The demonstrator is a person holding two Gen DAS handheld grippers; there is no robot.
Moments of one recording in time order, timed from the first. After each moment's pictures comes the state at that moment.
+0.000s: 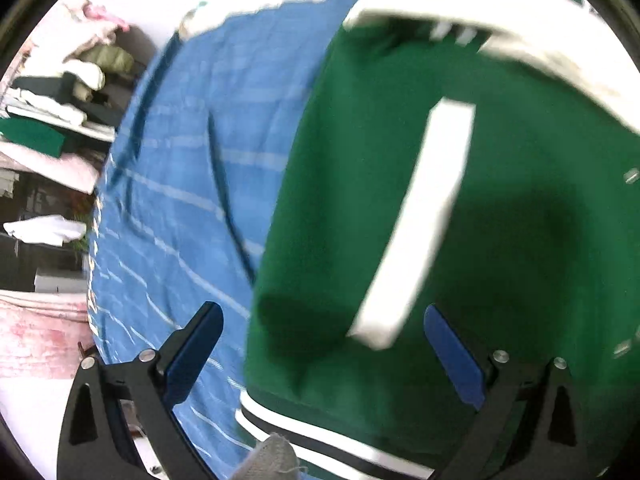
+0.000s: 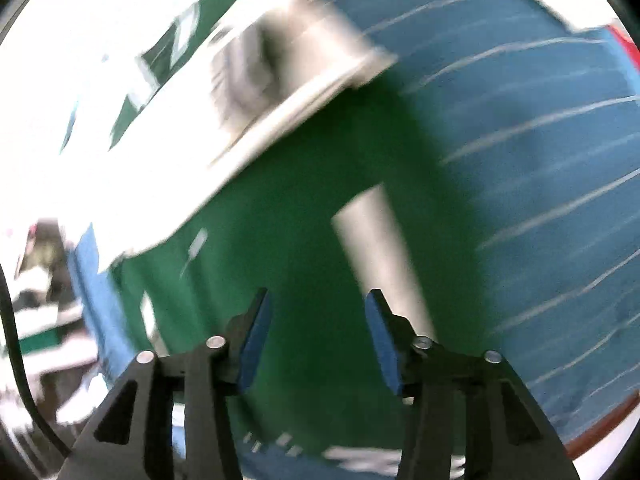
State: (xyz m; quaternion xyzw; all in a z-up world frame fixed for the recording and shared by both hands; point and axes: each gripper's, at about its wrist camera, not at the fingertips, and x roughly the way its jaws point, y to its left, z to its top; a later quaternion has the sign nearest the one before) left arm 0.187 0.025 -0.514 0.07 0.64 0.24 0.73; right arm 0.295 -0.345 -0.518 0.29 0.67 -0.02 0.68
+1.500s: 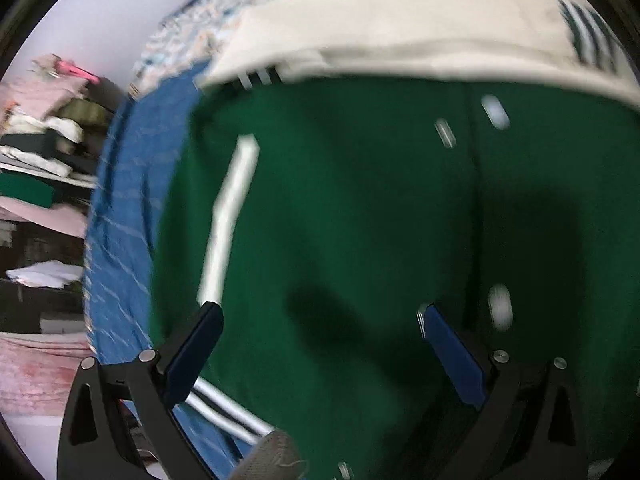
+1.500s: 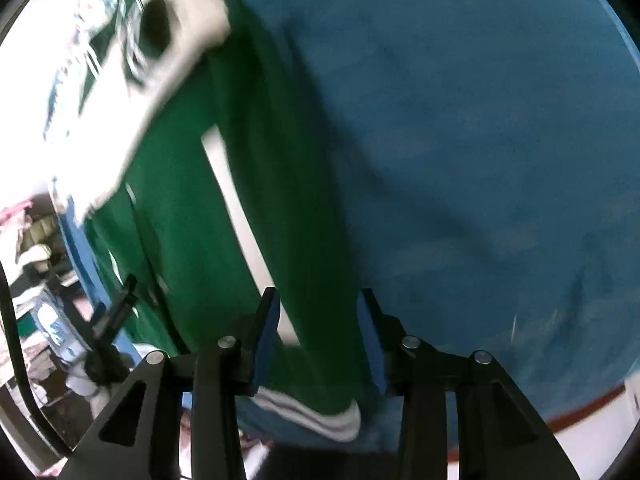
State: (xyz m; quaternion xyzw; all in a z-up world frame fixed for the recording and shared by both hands) left arm 0.173 -0.109 -0.522 0.12 0.65 0.17 0.73; right arm 0.216 -0.465 -0.572 0.29 0.76 0.03 0.58
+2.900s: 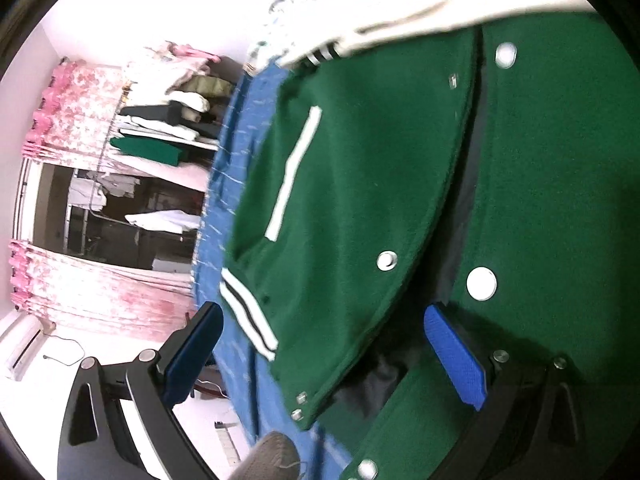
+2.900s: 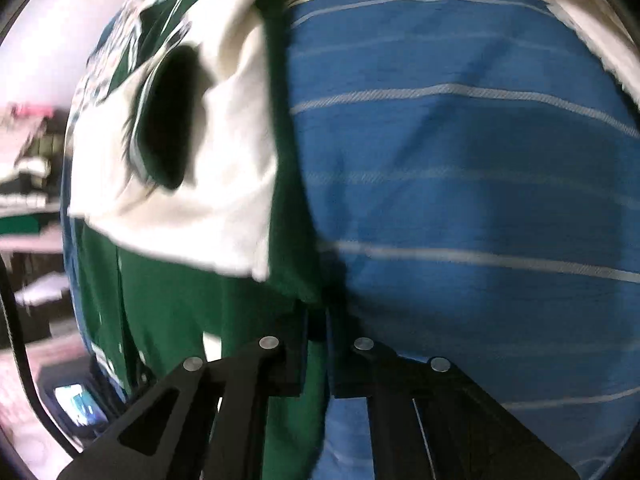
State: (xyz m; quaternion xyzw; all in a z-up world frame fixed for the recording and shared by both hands) left arm 0.178 -0.192 -0.552 0.23 0.59 0.43 0.64; right arm 0.415 -0.480 -0.602 0.14 0.72 0.18 0.66
